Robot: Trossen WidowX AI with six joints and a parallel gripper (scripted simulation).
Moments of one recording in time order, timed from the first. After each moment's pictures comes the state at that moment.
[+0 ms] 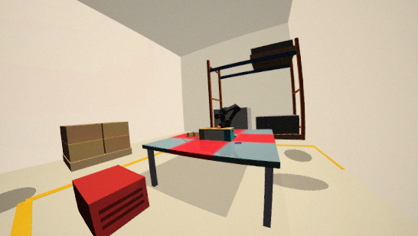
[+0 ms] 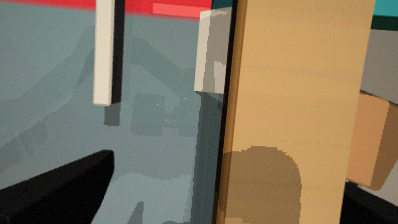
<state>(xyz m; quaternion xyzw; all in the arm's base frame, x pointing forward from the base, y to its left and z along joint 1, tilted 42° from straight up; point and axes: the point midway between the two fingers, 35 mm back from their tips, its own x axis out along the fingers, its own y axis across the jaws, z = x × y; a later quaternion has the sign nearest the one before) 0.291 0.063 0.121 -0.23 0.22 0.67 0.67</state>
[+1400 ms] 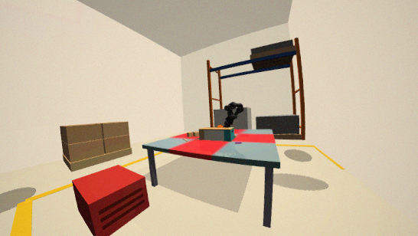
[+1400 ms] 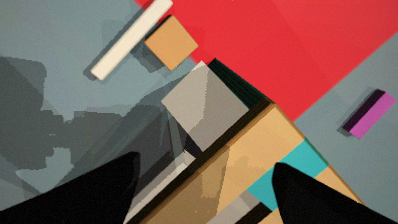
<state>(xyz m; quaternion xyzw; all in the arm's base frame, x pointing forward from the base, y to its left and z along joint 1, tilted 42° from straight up) 0.269 0.067 0.212 -0.53 0.01 0.64 0.56</state>
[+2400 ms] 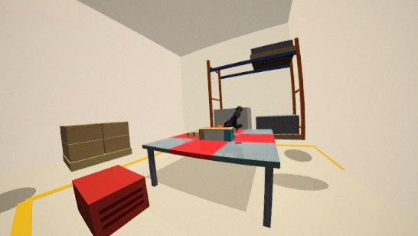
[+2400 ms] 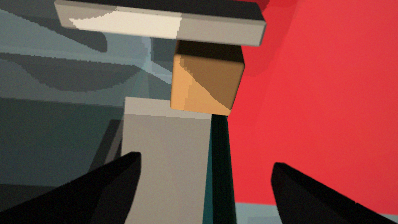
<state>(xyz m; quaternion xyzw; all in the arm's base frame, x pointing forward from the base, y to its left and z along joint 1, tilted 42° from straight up) 0.248 0.148 0.164 -0.78 -0.21 0.50 0.30</state>
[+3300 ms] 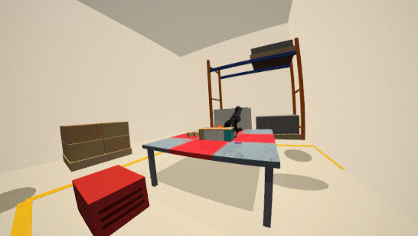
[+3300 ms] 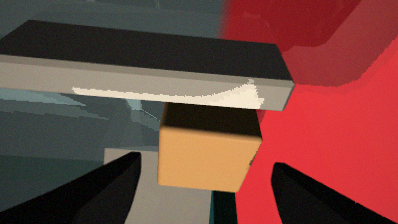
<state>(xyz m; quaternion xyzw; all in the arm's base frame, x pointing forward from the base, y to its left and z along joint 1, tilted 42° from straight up) 0.248 0.178 0.131 -0.78 -0.21 0.50 0.30</state>
